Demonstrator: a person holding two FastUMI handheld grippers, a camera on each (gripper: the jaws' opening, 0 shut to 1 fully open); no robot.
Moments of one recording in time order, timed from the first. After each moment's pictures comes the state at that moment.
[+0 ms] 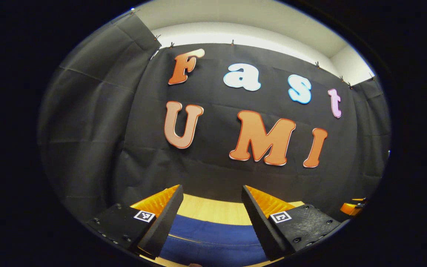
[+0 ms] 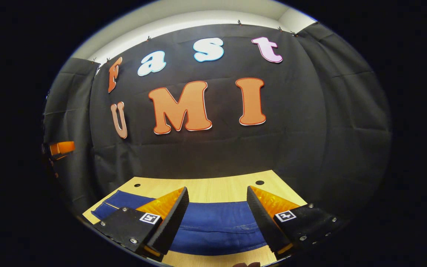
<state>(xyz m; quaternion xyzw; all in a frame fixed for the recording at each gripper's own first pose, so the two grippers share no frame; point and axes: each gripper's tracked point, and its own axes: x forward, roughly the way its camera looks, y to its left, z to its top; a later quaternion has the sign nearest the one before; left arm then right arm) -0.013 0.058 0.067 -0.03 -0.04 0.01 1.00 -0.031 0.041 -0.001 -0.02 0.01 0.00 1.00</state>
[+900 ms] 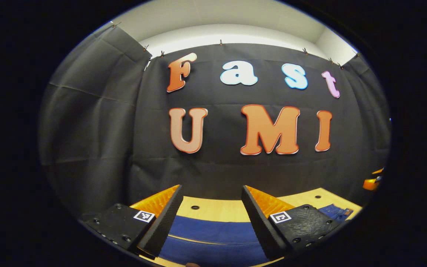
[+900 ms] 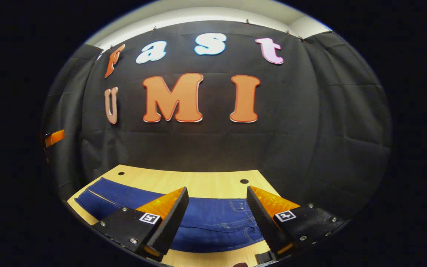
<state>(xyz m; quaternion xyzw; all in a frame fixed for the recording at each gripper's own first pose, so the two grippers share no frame) -0.024 0.130 0.023 0.07 -0.04 0.06 0.99 -0.015 0.042 -0.012 -0.09 0.03 -0.02 1.00</state>
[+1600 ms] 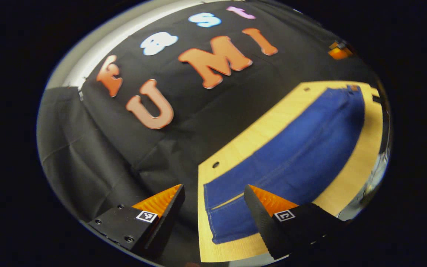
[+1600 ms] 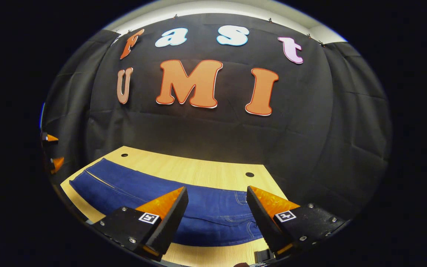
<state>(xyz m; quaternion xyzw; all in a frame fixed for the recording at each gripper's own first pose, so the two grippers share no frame) -0.050 0.185 -0.152 0.43 0.15 -0.04 0.89 -0.019 0.046 -0.053 -0.13 0.08 -0.02 0.99</state>
